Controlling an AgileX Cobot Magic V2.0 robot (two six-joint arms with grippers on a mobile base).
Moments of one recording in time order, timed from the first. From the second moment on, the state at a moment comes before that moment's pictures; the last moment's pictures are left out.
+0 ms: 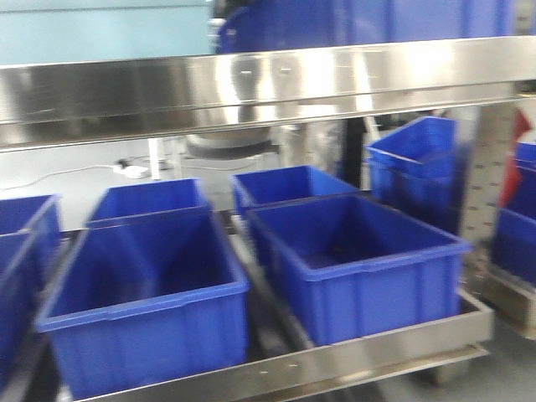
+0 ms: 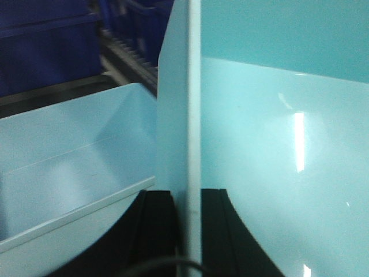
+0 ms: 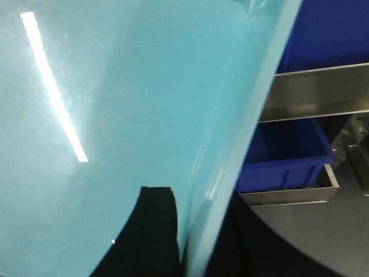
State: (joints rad) left arm -0.37 1.57 -1.99 -0.04 0.88 -0.05; right arm 0.44 1.57 -1.96 -0.03 1.14 0.19
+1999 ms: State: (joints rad) left arm -0.37 1.57 -1.99 -0.03 0.87 -0.05; right arm 0.44 1.57 -1.96 -0.03 1.13 0.19
